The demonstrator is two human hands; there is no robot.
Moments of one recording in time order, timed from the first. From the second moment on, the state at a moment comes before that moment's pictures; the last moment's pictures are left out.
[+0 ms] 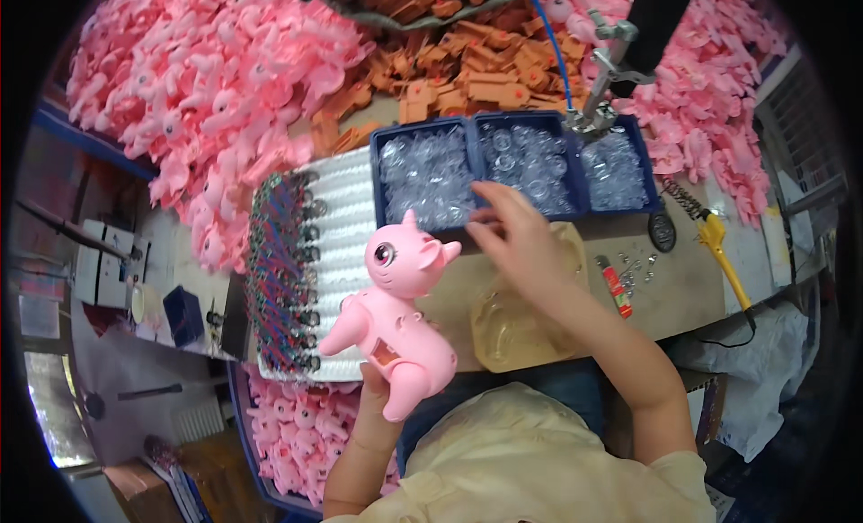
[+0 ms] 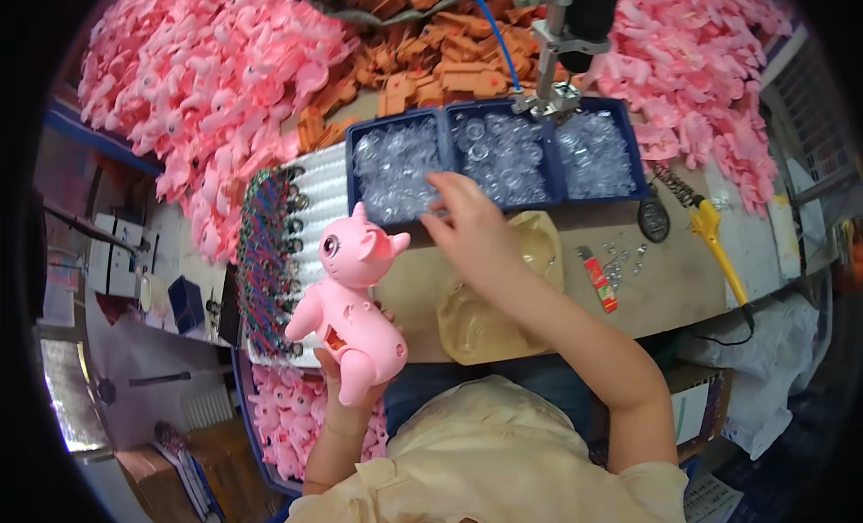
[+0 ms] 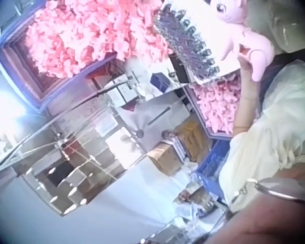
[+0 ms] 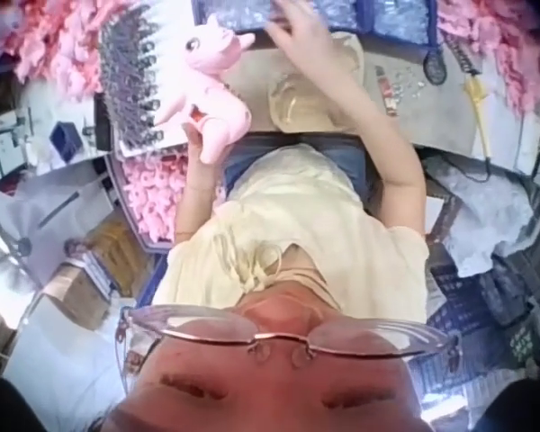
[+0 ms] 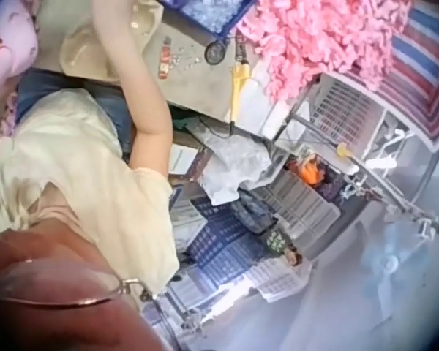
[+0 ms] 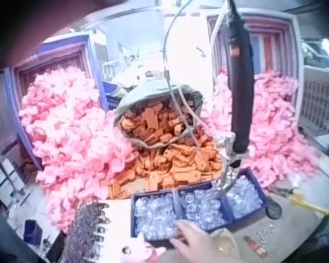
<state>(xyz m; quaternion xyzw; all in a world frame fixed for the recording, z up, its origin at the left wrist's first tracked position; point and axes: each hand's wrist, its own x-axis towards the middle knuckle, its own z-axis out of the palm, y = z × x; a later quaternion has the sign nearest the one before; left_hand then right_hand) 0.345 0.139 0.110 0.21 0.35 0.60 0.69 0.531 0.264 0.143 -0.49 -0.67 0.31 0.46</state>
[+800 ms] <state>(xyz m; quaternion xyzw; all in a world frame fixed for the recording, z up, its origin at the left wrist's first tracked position) 0.360 0.136 0.116 0.17 0.37 0.51 0.76 0.677 0.293 0.150 -0.65 -0.52 0.28 0.48</state>
